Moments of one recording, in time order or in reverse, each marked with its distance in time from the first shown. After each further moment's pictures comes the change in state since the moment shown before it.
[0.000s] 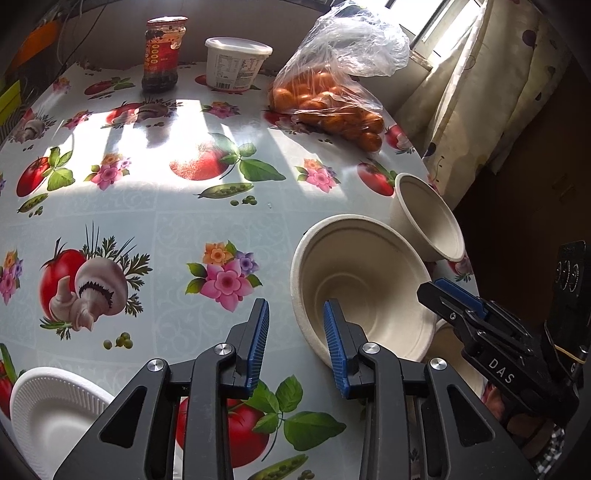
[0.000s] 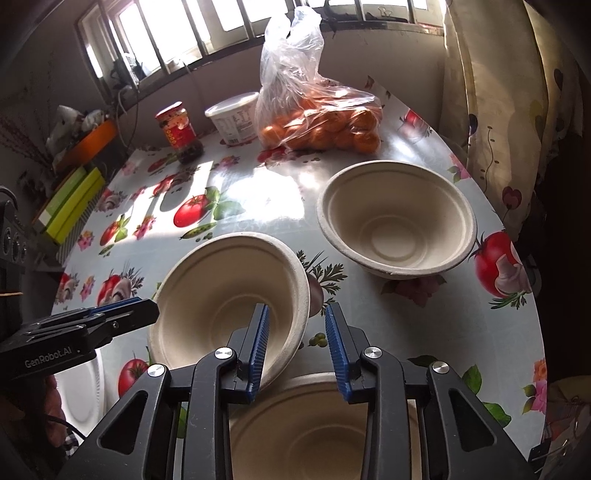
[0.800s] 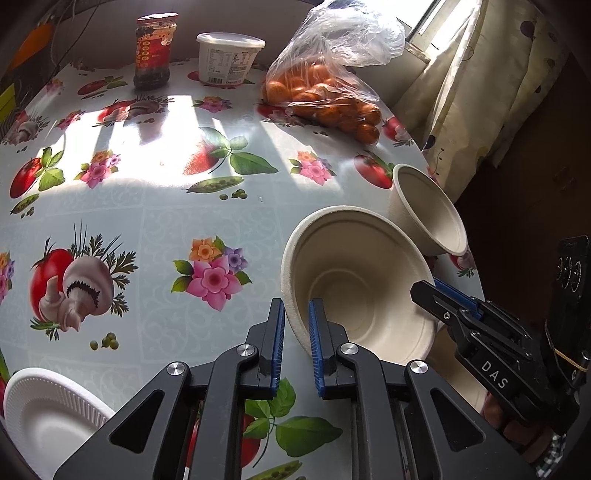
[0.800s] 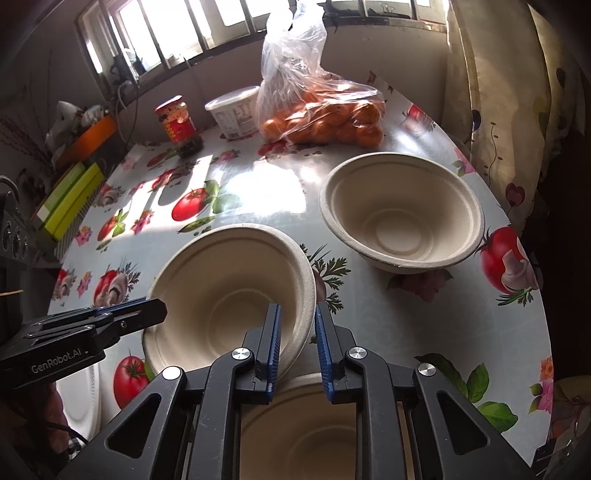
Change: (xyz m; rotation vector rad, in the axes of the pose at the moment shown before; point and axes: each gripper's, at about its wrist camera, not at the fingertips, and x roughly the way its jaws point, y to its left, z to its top) left arm 0.011 -0.007 -0.002 0.016 0.009 0.007; right arm 0.008 0.000 -0.004 -0.004 0.011 0.001
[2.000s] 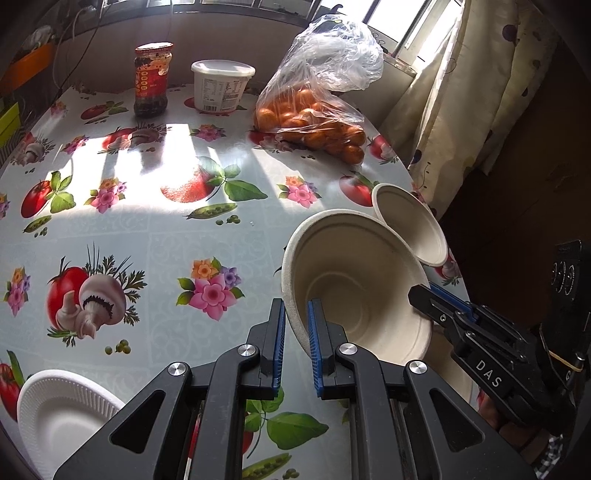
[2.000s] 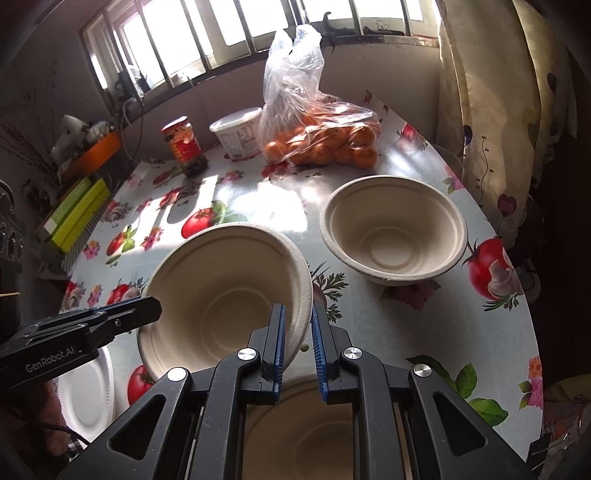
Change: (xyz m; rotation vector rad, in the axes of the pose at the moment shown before) left arm -0.029 -0.010 0.001 0.030 -0.069 -0.002; right arm -0.026 0.001 0.004 0.012 -0.063 0.007
